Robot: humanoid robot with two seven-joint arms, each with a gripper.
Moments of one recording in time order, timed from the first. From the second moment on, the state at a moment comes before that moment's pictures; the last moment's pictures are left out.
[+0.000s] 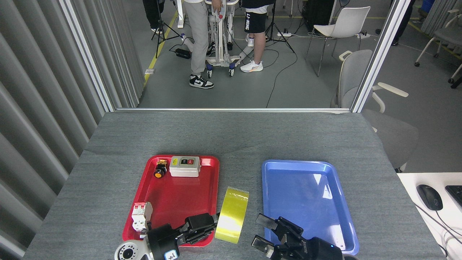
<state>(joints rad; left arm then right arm) -0.09 0.02 -0.09 -1.55 -0.03 -0.14 -1.03 0.02 -0.17 0.21 -1.69 0.29 -0.79 0.62</state>
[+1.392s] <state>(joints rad) -0.09 0.02 -0.07 -1.55 -0.04 -0.14 -1.02 -0.04 -0.10 0.25 -1.64 0.36 -0.73 0.61</state>
